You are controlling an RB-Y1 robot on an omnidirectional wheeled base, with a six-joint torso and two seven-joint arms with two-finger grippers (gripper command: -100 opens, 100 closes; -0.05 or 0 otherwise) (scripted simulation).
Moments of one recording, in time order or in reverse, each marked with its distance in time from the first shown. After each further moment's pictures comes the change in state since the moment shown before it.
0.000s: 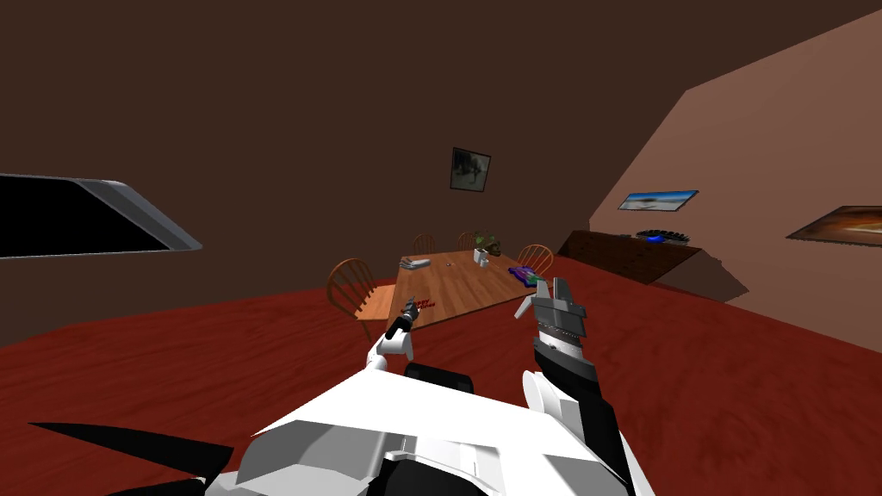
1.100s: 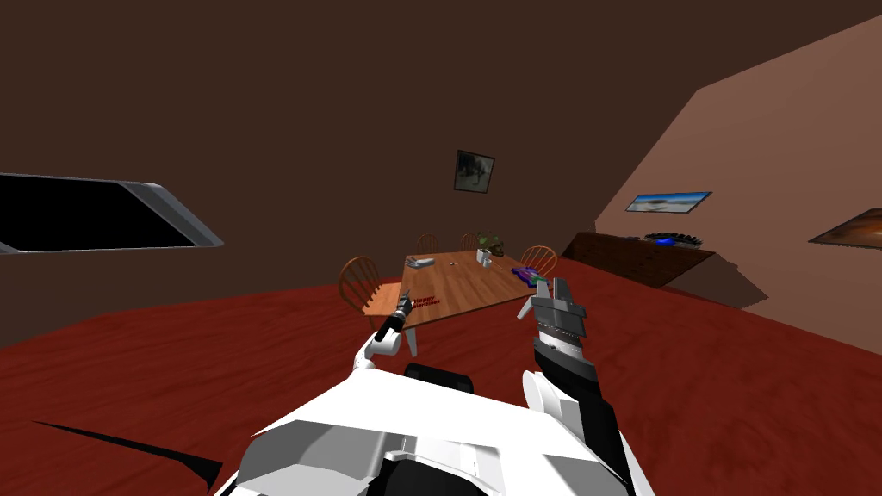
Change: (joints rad) left arm 0.095 0.076 -0.009 -0.196 -0.032 -0.052 -0.042; right arm 0.000 0.000 0.000 0.000 0.000 0.000 0.000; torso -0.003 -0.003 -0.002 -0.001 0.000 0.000
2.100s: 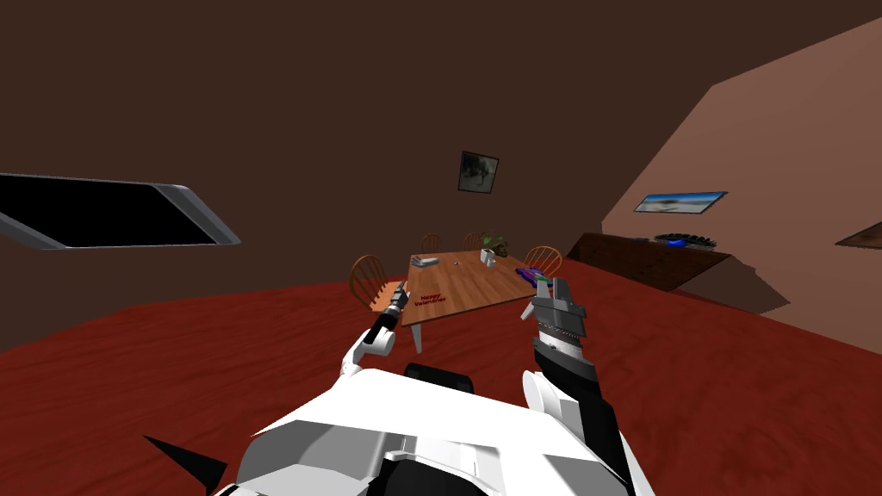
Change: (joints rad) left arm 0.095 0.043 0.008 -0.239 -0.039 -0.072 -0.051; right arm 0.000 0.000 0.000 0.000 0.000 0.000 0.000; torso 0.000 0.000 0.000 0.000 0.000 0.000
